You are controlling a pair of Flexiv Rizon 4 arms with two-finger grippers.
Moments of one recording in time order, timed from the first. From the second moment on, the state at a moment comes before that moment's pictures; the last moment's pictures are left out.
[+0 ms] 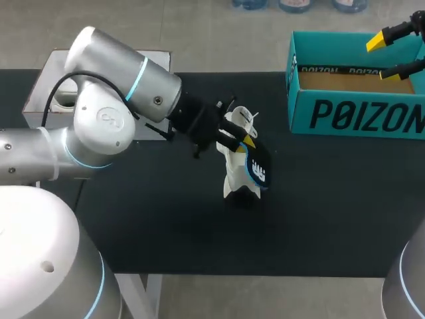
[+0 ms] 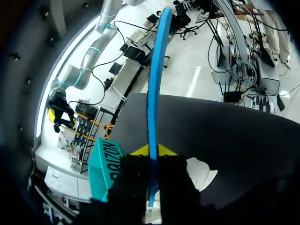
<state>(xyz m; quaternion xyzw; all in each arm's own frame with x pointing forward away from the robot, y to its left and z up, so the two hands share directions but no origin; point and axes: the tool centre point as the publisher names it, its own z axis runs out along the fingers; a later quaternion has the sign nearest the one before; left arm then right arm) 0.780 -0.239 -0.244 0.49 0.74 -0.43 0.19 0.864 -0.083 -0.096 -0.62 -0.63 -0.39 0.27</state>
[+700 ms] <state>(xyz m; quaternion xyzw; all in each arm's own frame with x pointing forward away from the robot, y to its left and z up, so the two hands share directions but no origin) 0.798 -0.234 -0.300 0.45 0.77 -0.42 0.16 0.864 -0.083 -0.096 -0.62 -0.63 -0.39 0.27</state>
